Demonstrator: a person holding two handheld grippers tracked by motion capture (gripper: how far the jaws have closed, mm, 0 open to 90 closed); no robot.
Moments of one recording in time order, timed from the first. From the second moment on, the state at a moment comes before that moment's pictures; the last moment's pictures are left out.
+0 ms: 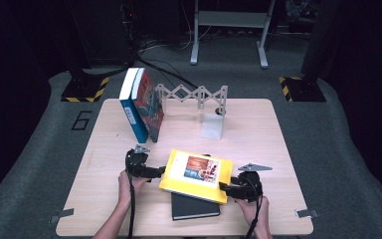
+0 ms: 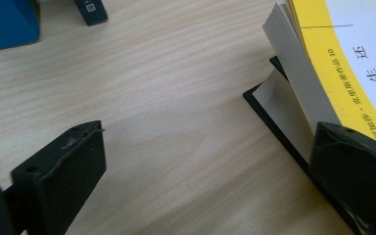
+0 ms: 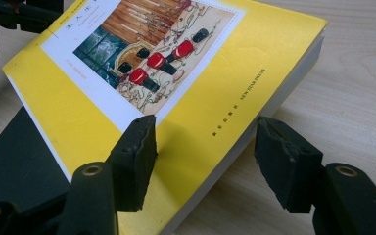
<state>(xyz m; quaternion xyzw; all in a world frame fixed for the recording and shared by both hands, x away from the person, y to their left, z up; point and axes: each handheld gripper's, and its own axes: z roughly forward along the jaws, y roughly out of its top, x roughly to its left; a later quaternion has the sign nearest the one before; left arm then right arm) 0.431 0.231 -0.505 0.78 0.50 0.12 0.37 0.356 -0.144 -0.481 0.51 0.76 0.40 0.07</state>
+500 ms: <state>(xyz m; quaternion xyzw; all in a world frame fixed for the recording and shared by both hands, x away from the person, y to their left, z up) 0.371 0.248 -0.502 0.77 0.48 0.13 0.39 0.350 -0.147 -0.480 0.49 0.77 0.40 0.07</state>
